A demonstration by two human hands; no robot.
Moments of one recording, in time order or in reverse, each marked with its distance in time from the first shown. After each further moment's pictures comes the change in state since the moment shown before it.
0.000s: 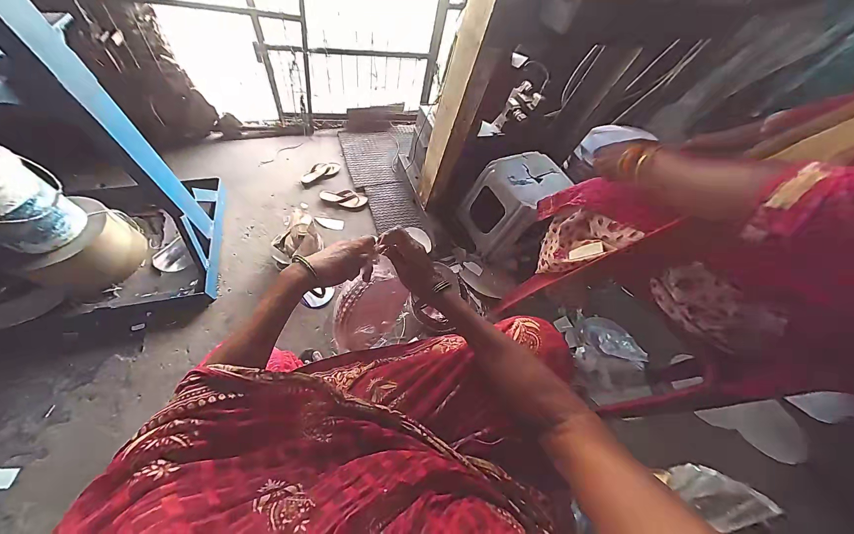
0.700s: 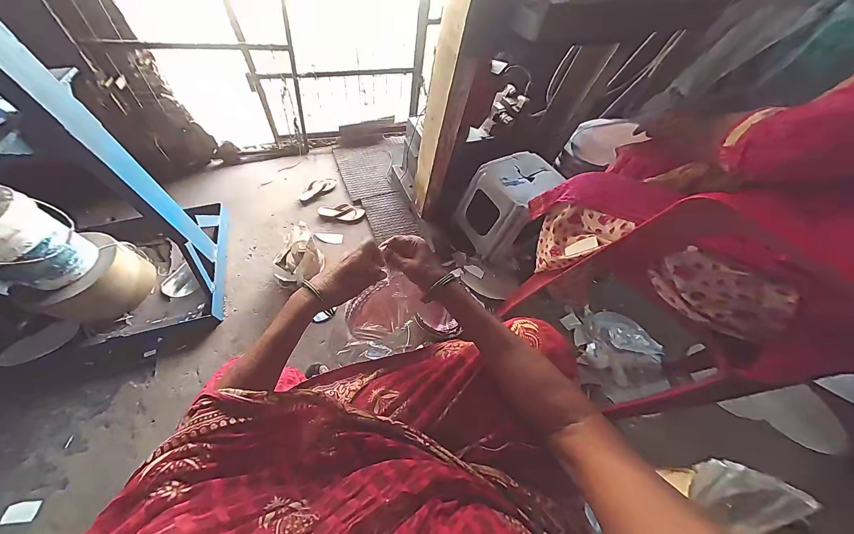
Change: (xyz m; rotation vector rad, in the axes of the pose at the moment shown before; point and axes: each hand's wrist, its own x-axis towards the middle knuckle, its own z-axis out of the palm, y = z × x) left_hand 0.000 0.017 0.019 -0.043 0.295 0.208; right_hand -0.002 -0.034 -0.037 0.371 -0.020 0.416
